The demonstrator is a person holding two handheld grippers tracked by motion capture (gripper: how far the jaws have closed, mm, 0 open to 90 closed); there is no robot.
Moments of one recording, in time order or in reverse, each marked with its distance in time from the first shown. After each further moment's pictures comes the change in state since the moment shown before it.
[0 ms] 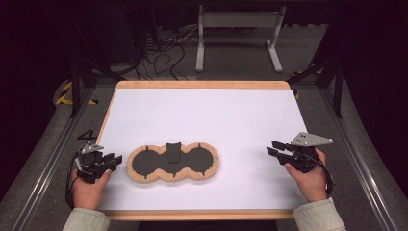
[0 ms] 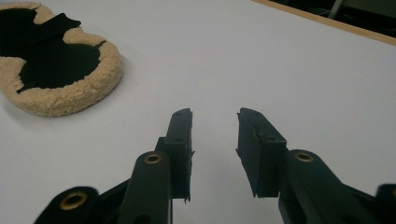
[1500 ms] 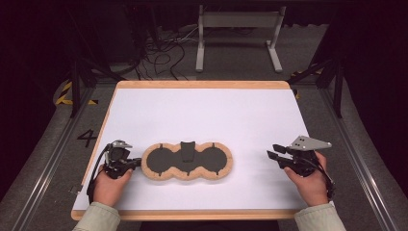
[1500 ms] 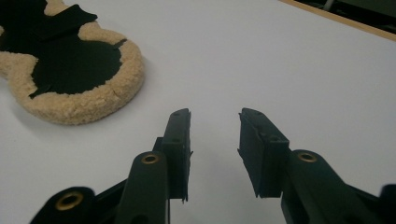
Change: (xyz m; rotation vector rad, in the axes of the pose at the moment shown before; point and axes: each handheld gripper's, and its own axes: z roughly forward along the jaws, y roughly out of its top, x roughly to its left) left arm -0.052 0.021 0.038 0.166 -0.159 0.101; right arm 0.009 -0.005 -0.004 0.034 -0.037 -0.025
